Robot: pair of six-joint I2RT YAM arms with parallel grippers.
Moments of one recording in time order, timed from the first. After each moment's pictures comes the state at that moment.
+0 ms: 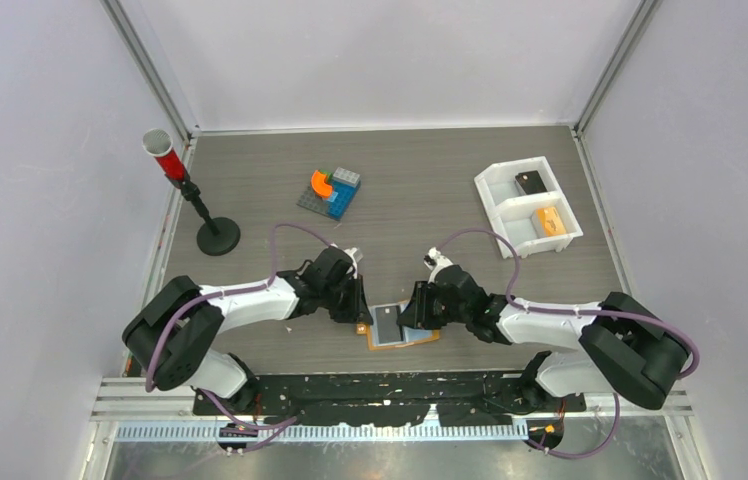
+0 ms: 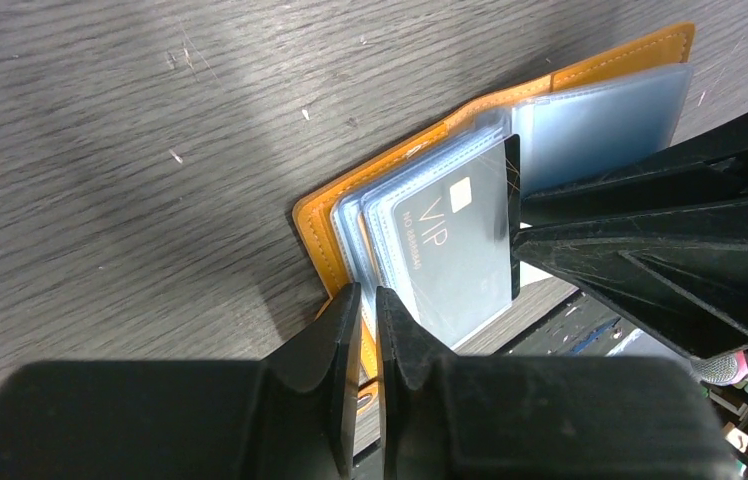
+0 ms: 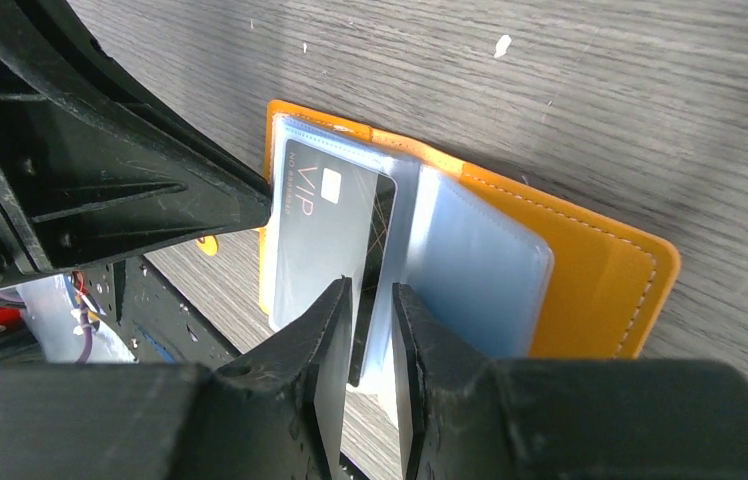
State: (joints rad) left arm -0.77 1.45 0.61 -0.10 0.27 -0.78; right arm 0.83 1.30 0.37 0.24 -0.18 0.82
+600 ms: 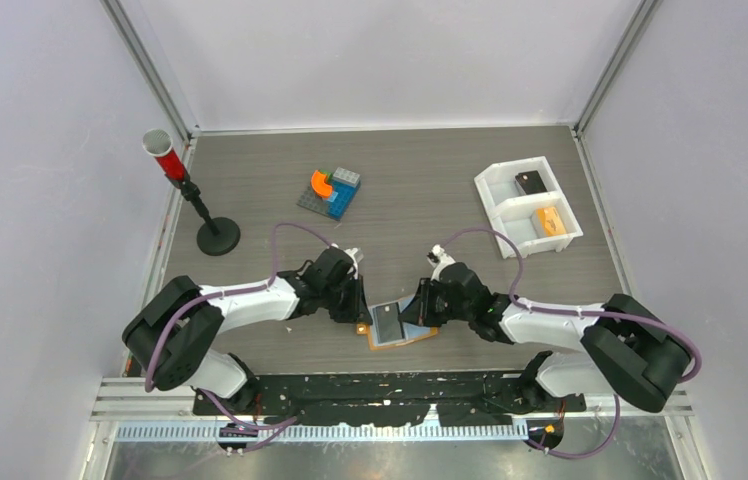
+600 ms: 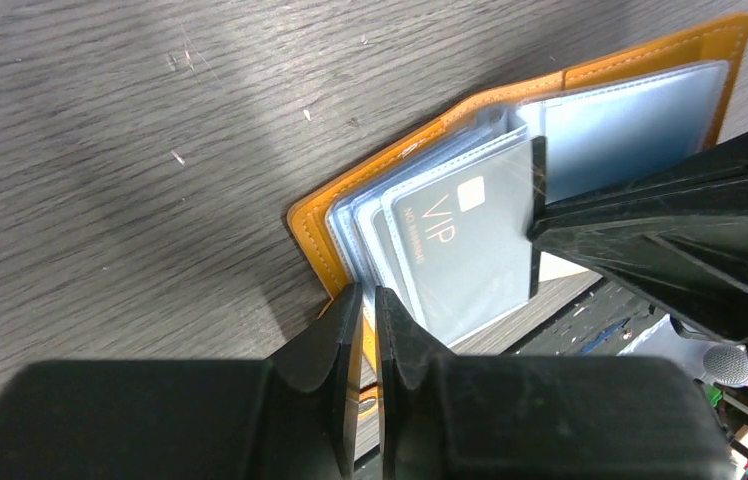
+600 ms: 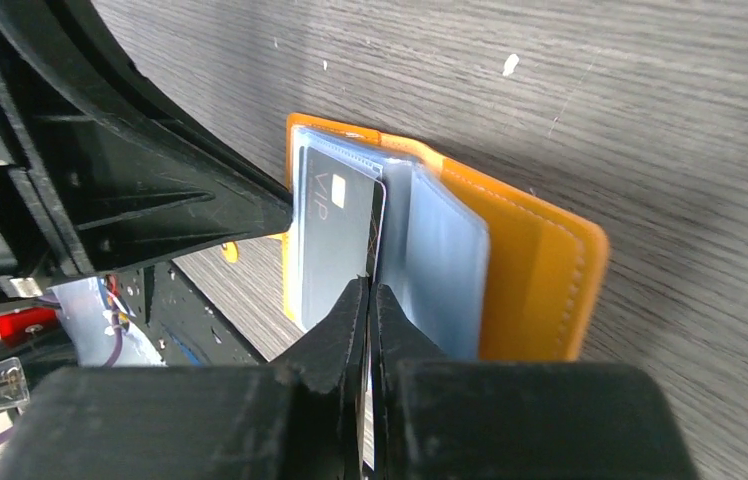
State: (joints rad) left arm -0.77 1.45 0.61 -0.10 0.26 -0.77; right arm 0.80 1.31 0.36 0.28 -0.22 0.84
